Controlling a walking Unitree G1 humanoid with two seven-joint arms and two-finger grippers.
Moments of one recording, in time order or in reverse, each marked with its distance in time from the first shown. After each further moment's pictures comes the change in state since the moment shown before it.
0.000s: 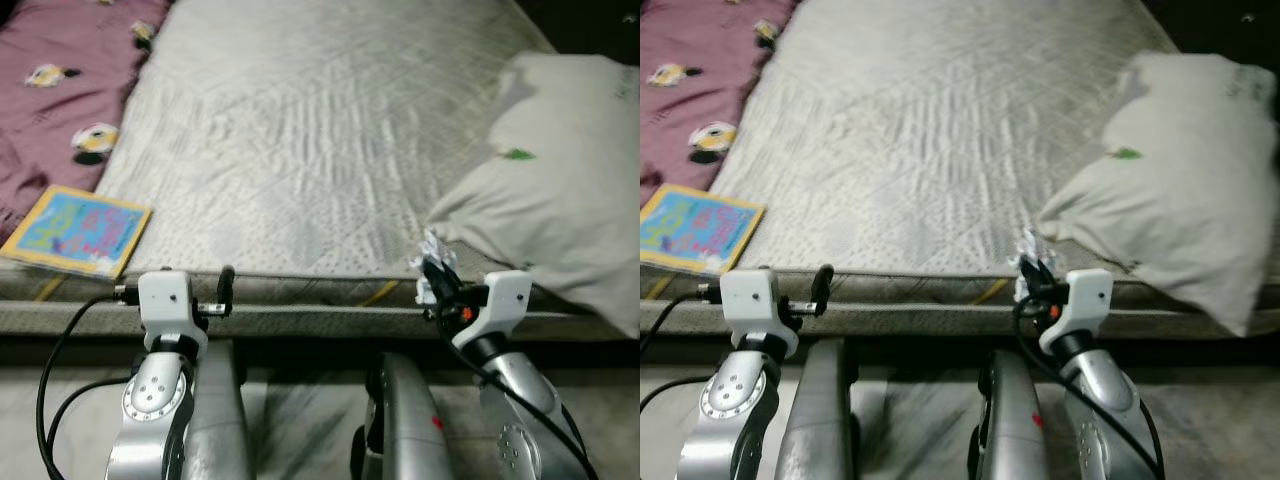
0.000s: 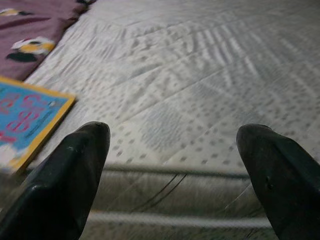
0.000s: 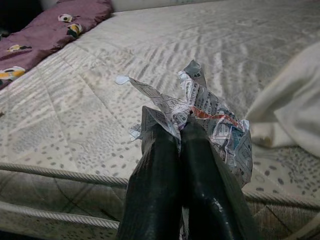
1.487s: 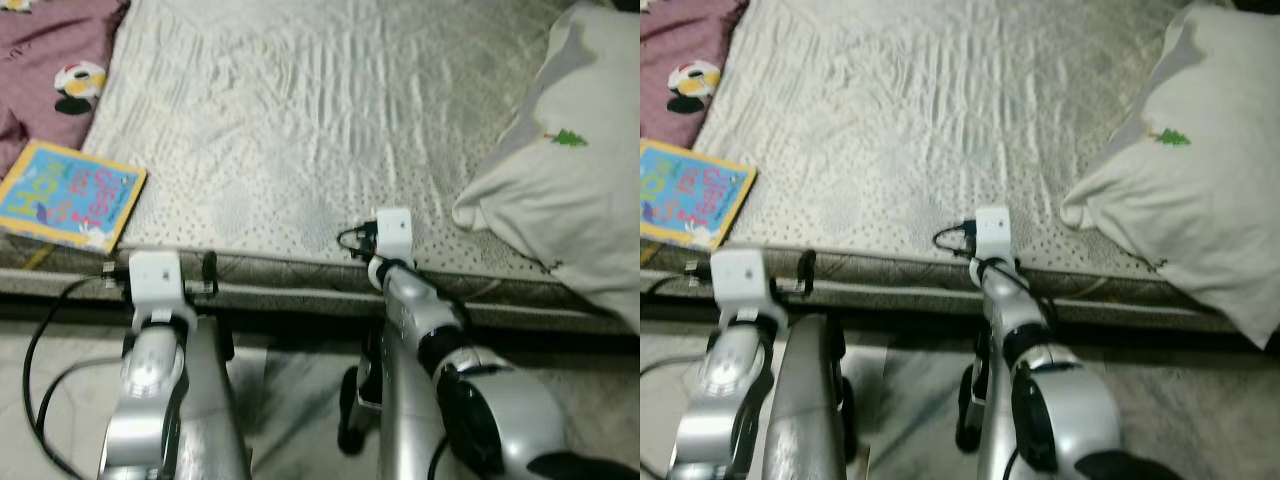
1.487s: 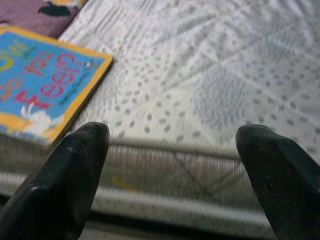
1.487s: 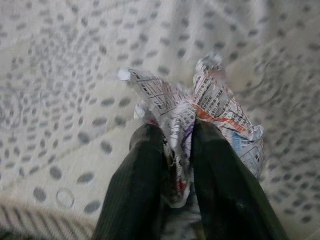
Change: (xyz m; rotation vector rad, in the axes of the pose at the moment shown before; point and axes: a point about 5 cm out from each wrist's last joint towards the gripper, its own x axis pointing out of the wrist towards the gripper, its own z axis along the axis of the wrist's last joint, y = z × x) left arm 0.023 0.009 0.015 0.076 -0.003 0.113; right arm 0.139 0.029 -0.033 -0.109 0.274 -0.138
